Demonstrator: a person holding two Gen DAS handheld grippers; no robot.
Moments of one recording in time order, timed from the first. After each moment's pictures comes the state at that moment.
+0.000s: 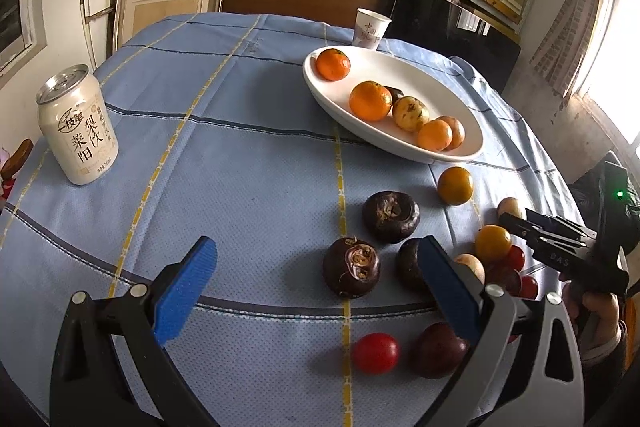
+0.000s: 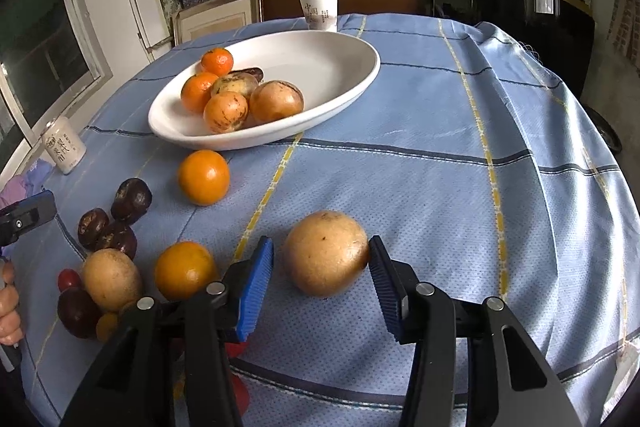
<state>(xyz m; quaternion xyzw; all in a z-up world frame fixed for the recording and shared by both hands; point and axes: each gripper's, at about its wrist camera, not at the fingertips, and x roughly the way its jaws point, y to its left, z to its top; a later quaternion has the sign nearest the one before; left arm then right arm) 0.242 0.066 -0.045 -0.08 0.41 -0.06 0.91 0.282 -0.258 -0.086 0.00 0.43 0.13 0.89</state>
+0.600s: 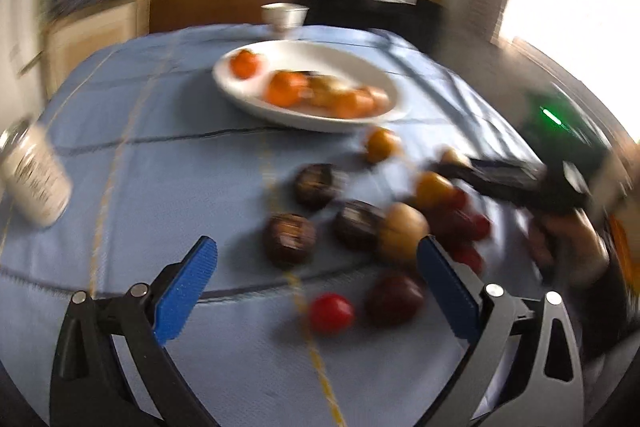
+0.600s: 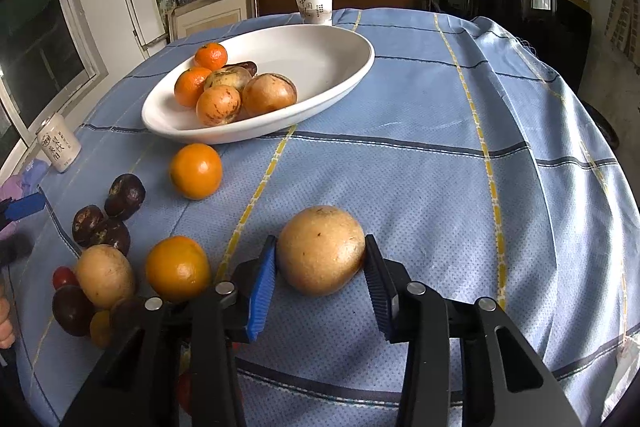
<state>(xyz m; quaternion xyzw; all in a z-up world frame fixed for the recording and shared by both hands) 0.211 0.042 -0.035 0.01 0.39 -0.22 0.89 0.278 -0.259 -0.087 0.00 0.43 0.13 0.90</state>
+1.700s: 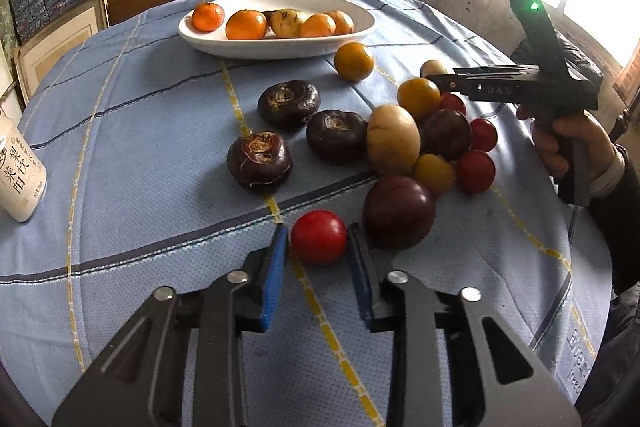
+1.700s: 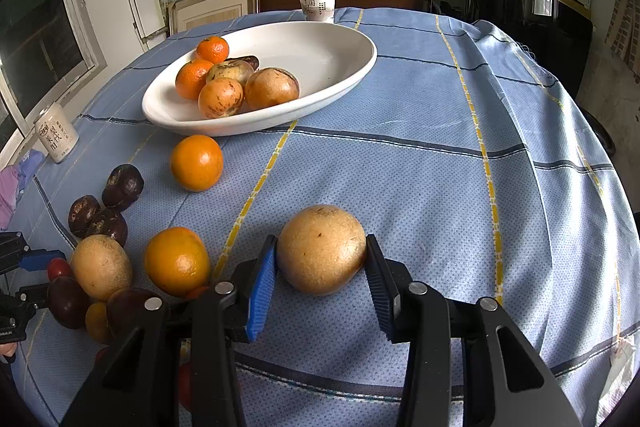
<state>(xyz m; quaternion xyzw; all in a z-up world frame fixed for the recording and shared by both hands) 0.200 0.033 -0.077 0.08 0.44 -0.23 0.86 0.276 -0.257 -0.087 -0.01 0.43 0.12 0.90</state>
